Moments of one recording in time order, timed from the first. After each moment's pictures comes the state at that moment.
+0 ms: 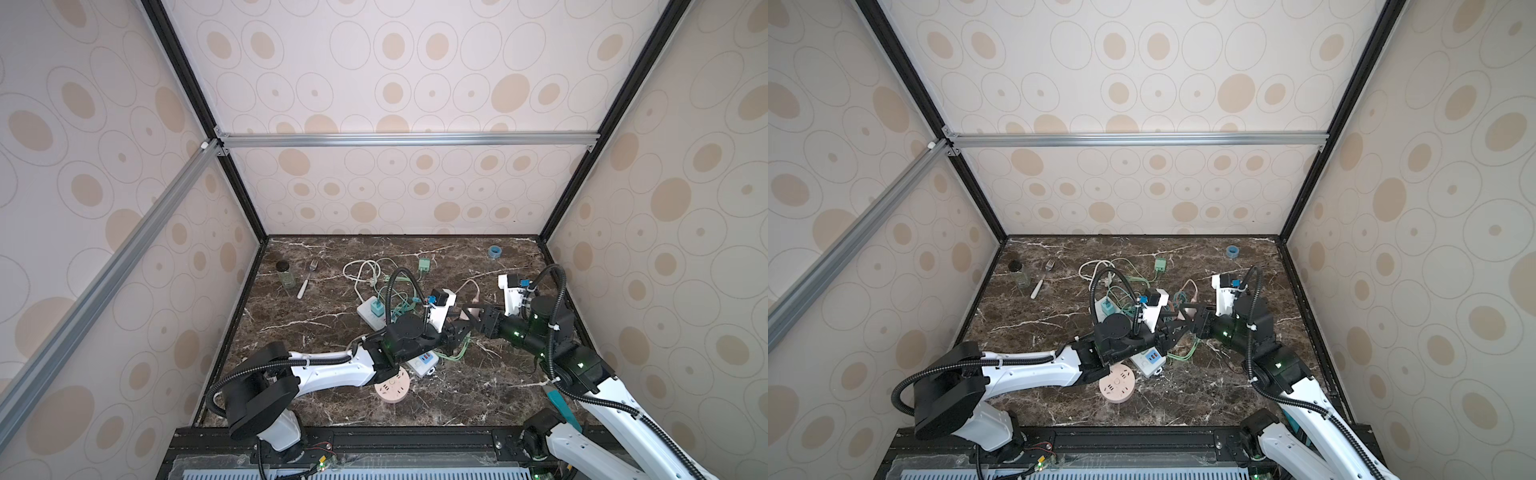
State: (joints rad) left arm -1.08 1.55 0.85 0.68 0.04 -0.42; right arm 0.46 0.74 0.75 -0.36 -0.24 0.60
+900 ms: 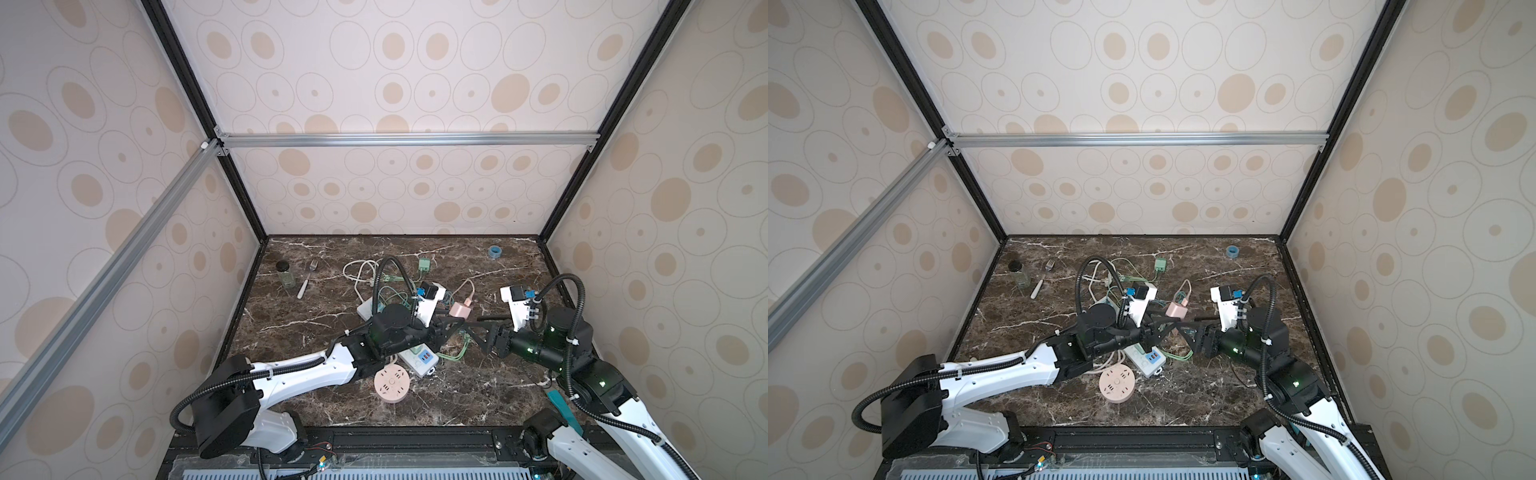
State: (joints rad) left arm -1.00 1.37 0.86 0.40 0.17 -0.42; right arm 0.44 0.62 0.77 -0.49 -0.45 0.48
